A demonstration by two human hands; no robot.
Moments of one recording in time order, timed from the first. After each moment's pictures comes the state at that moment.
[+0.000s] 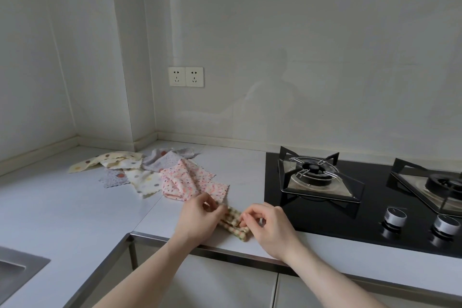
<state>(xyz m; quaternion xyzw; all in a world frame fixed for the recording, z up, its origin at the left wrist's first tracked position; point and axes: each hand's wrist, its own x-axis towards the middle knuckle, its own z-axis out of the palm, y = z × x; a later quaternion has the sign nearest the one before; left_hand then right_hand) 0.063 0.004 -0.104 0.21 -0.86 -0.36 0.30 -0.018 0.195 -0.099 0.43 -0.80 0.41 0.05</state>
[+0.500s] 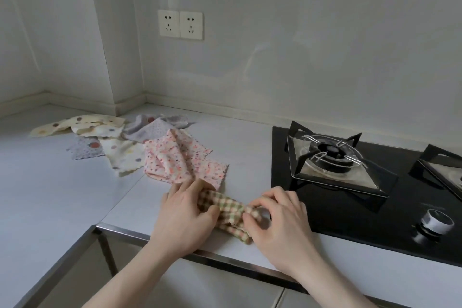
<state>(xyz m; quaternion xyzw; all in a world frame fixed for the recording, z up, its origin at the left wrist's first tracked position) 0.059 -0.004 -0.118 0.19 -0.91 -0.28 0.24 -0.036 0.182 -0.120 0.36 -0.89 0.26 0.13</state>
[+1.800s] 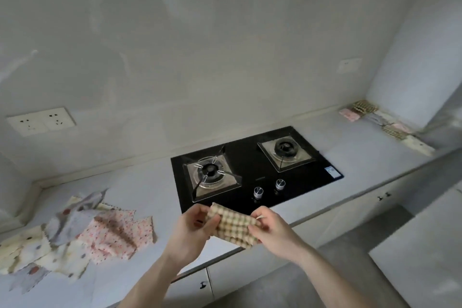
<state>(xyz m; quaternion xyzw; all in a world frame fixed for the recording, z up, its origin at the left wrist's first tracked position) 0.071 0.153 0.197 0.04 -0.77 -0.63 -0.08 0.069 0.386 0.194 0.01 -0.83 0.52 -0.20</state>
